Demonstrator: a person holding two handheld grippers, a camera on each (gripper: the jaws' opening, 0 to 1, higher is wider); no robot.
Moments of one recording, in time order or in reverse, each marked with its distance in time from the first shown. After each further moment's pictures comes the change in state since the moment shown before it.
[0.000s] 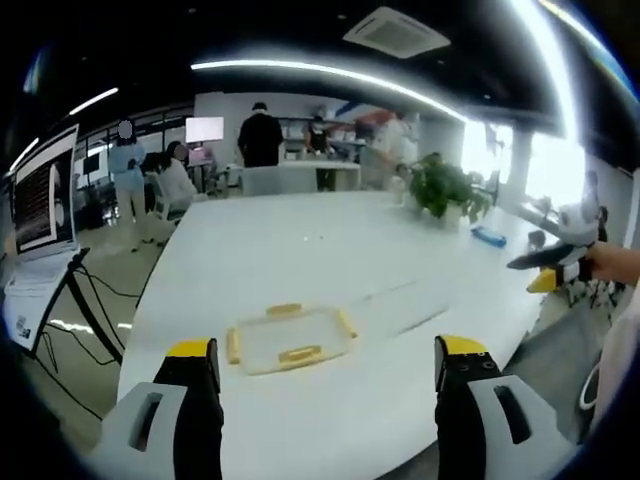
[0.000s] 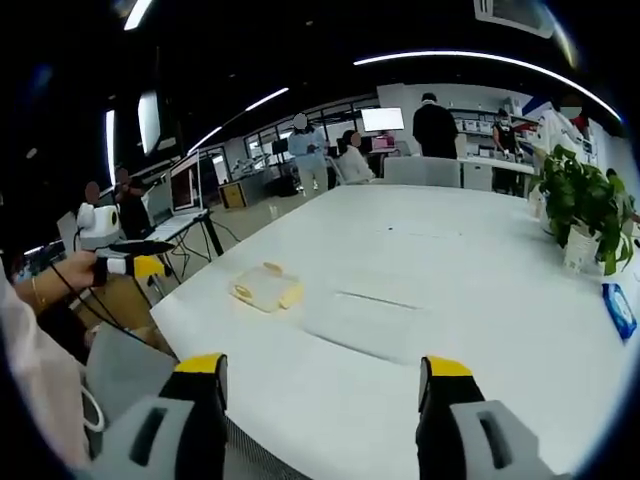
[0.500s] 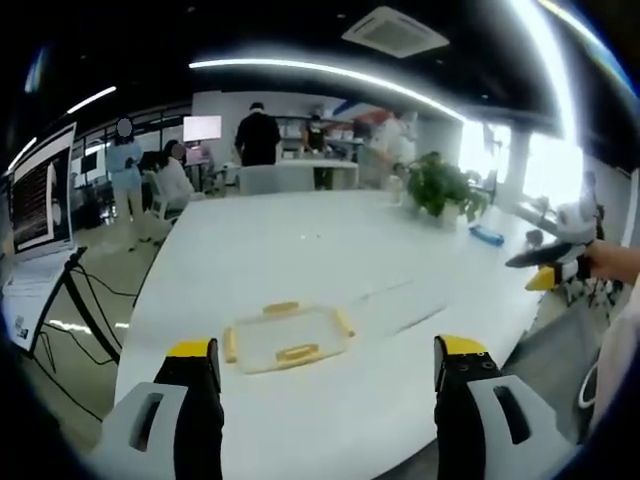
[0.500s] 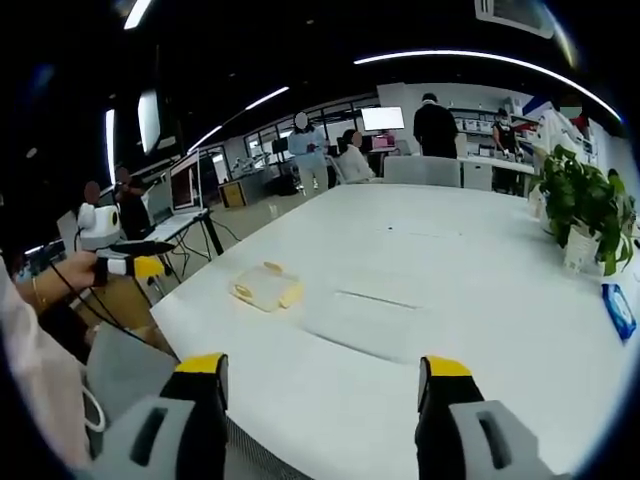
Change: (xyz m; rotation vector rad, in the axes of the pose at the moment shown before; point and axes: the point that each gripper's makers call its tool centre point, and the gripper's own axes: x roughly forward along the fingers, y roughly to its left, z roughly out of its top) left arm 0.002 -0.001 -0.003 0.002 0.008 -0.013; right arm 0.000 0.000 0.000 0.001 0.003 0.000
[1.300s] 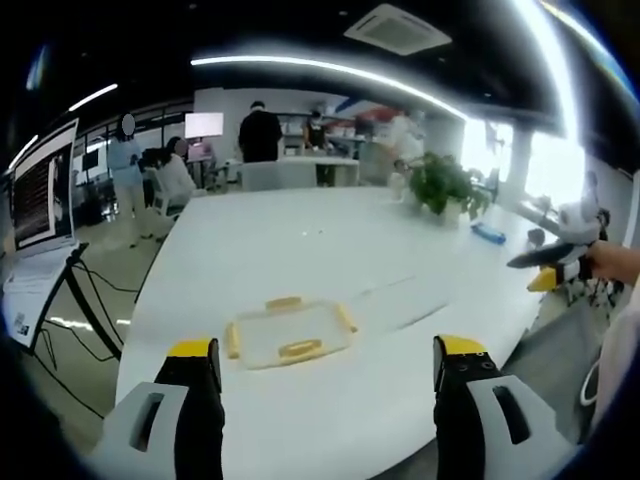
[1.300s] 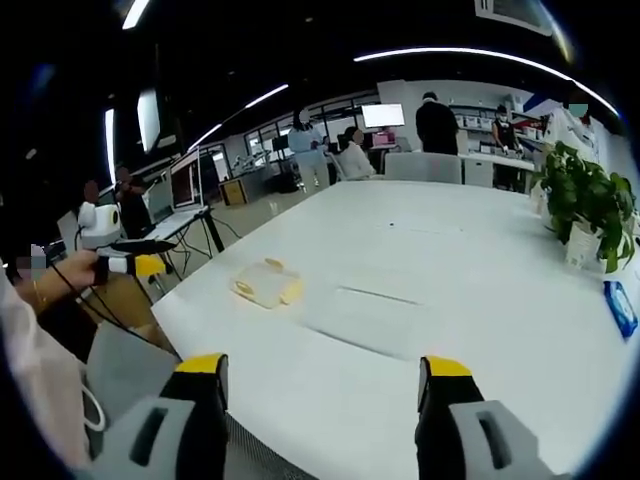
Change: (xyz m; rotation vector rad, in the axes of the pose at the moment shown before) left arm 0.000 0.004 -0.003 -0.007 0.013 0.010; right arm 0.003 0.001 -0.004 0.005 0.015 0.006
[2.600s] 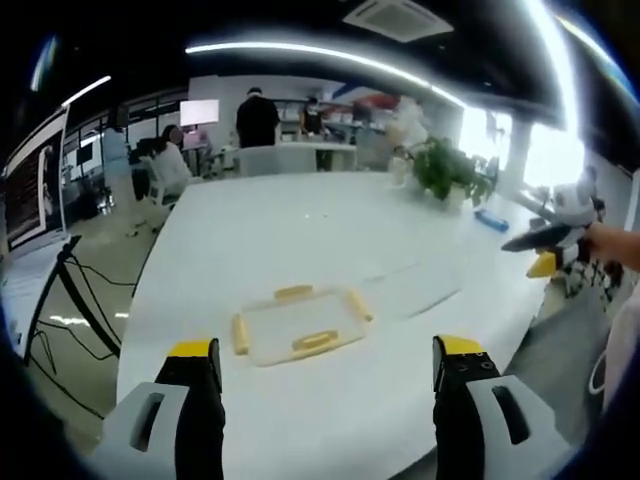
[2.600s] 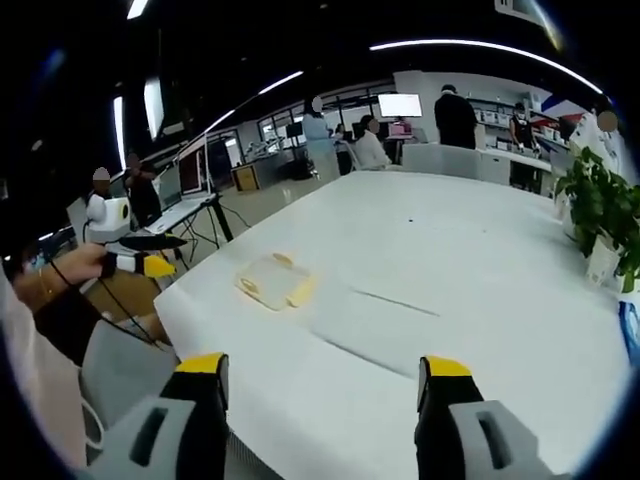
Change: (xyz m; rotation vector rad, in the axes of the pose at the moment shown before) left arm 0.022 0.026 -0.013 0.008 0.067 -0.016; right arm 0.041 0.008 0.015 -0.040 0.061 0.054
